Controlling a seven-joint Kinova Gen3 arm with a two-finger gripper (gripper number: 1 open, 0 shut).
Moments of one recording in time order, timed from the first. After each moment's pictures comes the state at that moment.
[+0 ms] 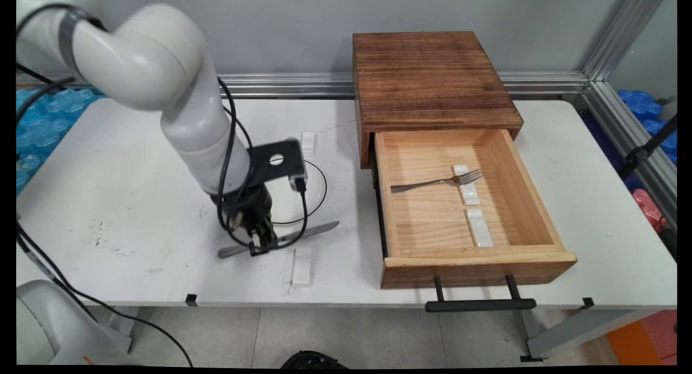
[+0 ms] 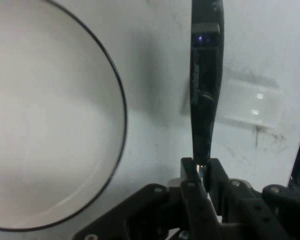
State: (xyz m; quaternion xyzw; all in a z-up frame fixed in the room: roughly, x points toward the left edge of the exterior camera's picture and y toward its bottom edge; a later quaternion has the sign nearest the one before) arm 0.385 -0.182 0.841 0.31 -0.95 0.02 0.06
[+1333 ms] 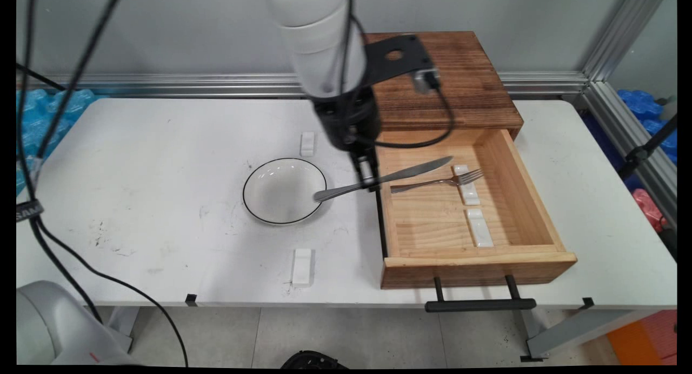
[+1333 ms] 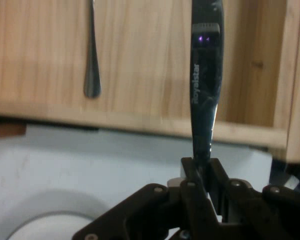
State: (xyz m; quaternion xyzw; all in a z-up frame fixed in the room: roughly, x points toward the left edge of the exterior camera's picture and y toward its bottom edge) arm 0.263 -0.263 0.964 0.27 -0.95 0.04 0.13
